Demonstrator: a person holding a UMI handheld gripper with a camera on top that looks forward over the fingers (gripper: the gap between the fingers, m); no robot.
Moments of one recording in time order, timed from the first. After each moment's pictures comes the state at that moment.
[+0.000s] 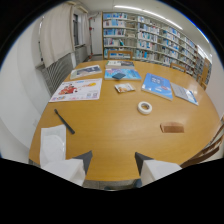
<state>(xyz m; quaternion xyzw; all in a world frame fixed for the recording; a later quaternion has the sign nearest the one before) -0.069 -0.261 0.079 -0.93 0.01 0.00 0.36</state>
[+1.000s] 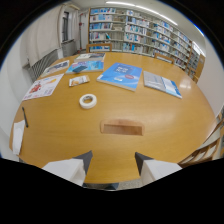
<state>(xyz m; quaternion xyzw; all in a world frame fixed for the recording) 0.163 -0.258 0.046 -0.94 0.03 -0.04 0.32</state>
